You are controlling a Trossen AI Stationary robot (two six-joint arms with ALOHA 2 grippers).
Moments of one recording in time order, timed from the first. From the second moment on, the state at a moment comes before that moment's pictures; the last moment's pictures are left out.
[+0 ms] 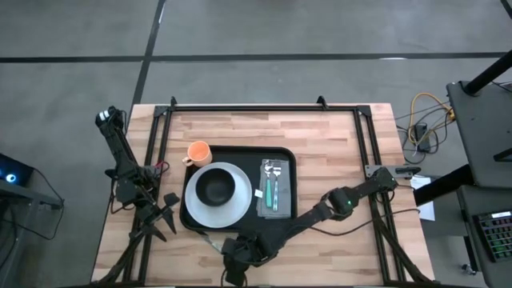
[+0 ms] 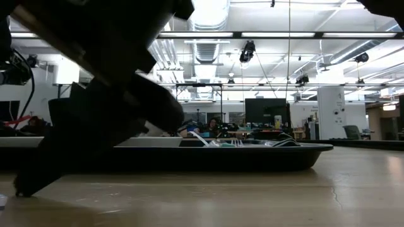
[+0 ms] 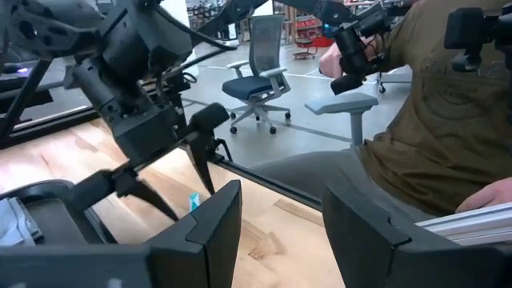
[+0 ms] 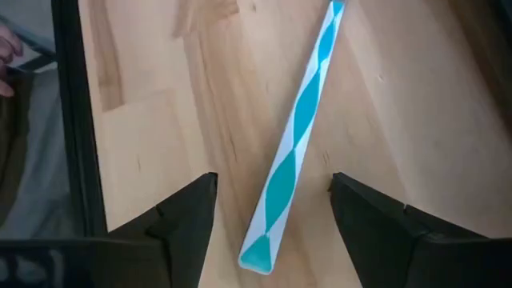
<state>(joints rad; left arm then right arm) -1.08 0.35 0.01 0.20 -0.24 0.04 0.49 2.65 2.35 -0.69 0.14 0.81</state>
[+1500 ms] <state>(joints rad) -1.08 0.35 0.01 0.20 -0.24 0.04 0.50 2.61 2.35 -0.71 0.12 0.58</state>
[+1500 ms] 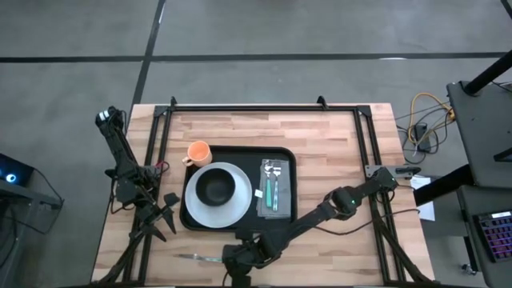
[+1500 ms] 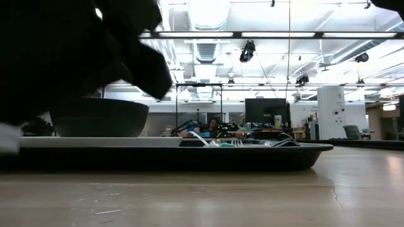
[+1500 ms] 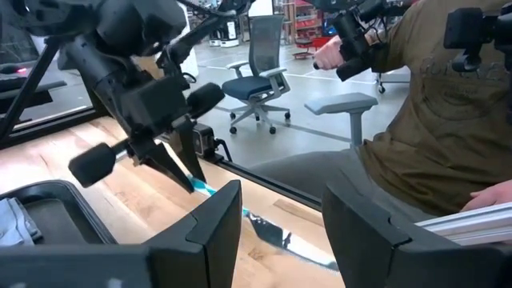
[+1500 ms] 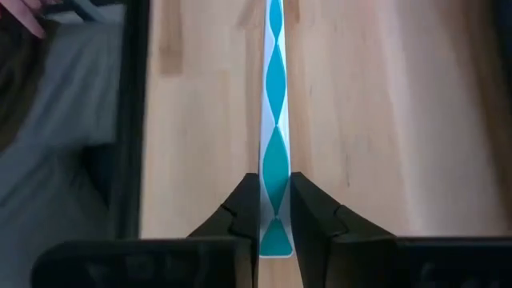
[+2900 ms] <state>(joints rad) -1.08 0.35 0.01 0.20 -0.24 0.04 0.56 2.40 2.35 -1.50 0.44 1.59</state>
